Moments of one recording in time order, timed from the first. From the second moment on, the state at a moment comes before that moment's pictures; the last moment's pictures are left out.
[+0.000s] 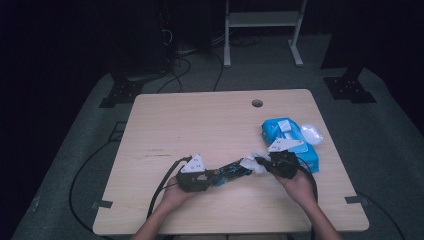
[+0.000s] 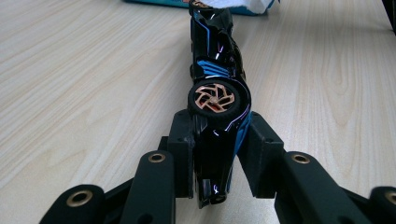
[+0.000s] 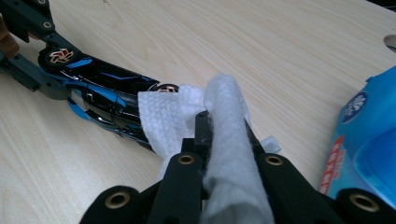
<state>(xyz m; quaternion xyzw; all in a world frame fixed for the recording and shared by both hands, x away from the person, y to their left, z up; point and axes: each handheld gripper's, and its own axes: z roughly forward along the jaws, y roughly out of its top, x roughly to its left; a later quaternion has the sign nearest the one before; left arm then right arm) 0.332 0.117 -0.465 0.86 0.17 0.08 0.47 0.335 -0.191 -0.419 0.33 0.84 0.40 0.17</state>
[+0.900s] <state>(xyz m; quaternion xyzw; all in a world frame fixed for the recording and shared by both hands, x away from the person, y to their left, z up) 0.336 0.120 -0.464 0.86 0.17 0.08 0.47 0.345 -0.162 -0.417 0.32 0.84 0.41 0.15</state>
